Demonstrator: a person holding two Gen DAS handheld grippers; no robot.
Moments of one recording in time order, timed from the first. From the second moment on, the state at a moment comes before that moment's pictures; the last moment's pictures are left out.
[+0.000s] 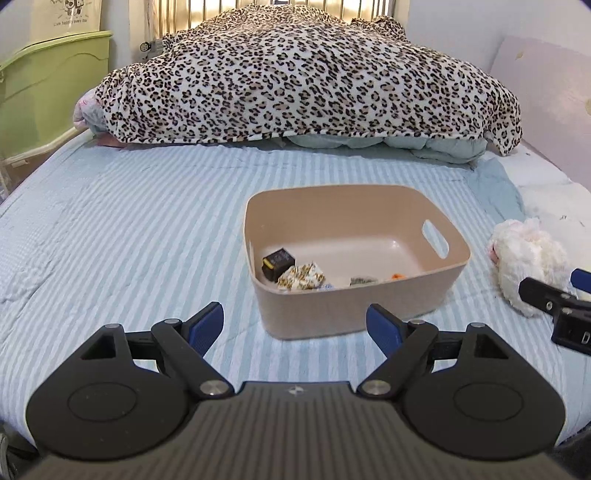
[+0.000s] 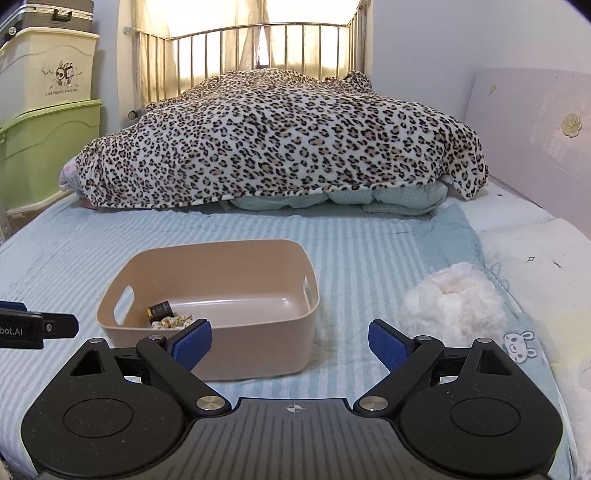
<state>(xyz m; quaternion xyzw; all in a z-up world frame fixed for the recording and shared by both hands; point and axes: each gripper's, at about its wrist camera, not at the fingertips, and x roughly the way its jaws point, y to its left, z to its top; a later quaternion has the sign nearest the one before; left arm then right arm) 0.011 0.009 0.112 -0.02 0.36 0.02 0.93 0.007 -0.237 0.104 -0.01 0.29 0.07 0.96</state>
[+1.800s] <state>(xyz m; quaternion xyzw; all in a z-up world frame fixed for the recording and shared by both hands) -0.074 0.014 0.100 -0.02 0.36 0.01 0.93 -0.063 -0.245 0.092 -0.02 0.30 0.08 0.95</state>
